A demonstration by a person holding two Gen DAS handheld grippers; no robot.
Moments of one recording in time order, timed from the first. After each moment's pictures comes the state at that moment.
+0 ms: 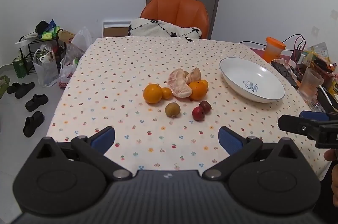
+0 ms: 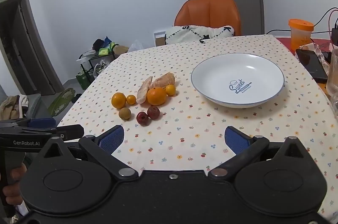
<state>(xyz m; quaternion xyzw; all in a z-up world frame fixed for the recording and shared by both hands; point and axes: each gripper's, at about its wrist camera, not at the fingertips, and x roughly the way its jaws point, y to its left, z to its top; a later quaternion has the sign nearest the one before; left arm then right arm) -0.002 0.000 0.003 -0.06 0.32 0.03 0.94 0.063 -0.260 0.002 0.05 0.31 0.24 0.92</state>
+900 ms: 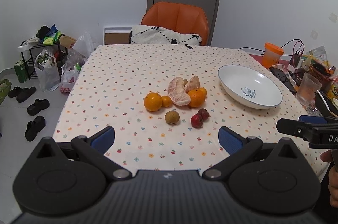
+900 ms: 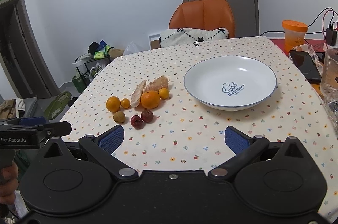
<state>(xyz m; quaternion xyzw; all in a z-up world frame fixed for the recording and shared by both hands) -0.007 -0.004 0.014 -0.06 0.31 0.03 0.95 0.063 -0.265 0.004 0.05 0.31 0.23 0.92</state>
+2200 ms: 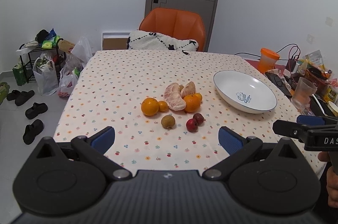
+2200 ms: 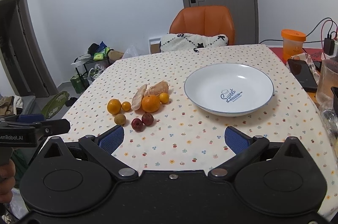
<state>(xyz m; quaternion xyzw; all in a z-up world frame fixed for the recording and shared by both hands) -0.015 -0.006 0.022 -0.06 0.29 0.03 0.95 0.054 -0.264 0.011 0.03 0.29 0.22 0.93</state>
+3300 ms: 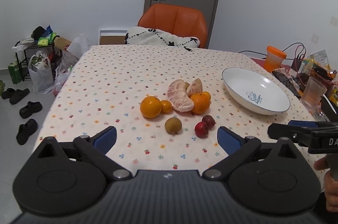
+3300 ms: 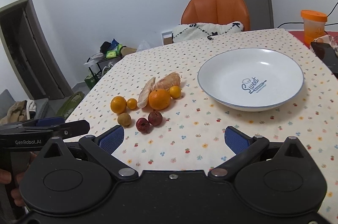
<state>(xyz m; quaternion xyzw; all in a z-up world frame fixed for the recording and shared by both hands) 0.026 0.005 -0.017 -0.07 0.29 0.02 0.95 0.098 -0.249 -0.025 0.07 0.31 0.27 0.91</state>
